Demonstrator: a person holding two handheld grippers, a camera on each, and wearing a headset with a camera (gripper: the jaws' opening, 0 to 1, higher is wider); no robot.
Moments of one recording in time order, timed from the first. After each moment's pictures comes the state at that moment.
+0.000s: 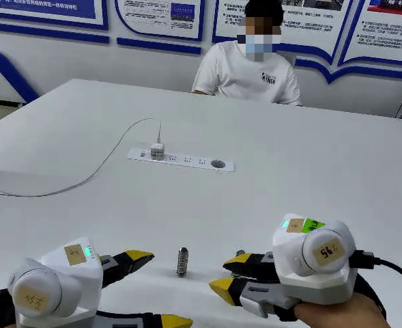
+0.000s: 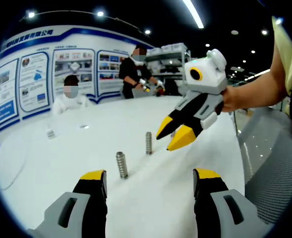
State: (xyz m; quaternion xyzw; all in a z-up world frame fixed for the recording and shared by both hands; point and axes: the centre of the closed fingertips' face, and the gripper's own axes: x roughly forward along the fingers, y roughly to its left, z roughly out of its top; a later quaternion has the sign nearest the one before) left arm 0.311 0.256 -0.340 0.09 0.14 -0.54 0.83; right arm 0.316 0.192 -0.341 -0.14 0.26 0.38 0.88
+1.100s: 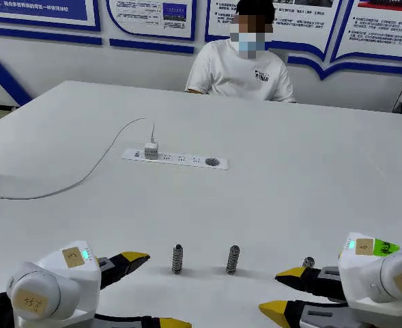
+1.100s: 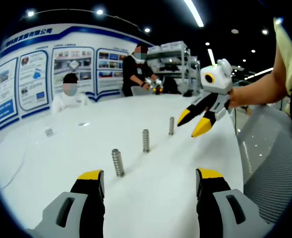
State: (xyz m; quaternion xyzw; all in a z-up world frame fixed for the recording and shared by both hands) left arm 0.306 0.254 -0.345 0.09 0.15 -0.54 0.83; right arm 0.279 0.117 -0.345 -0.14 0.27 0.35 0.89
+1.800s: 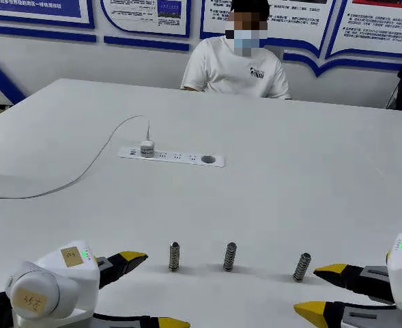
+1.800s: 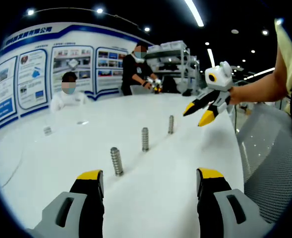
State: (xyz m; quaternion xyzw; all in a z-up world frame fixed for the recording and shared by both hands) left arm 0.307 0.252 -0.350 0.09 0.15 -0.54 0.82; right arm 0.269 0.059 -0.340 -0.13 0.27 0.31 0.90
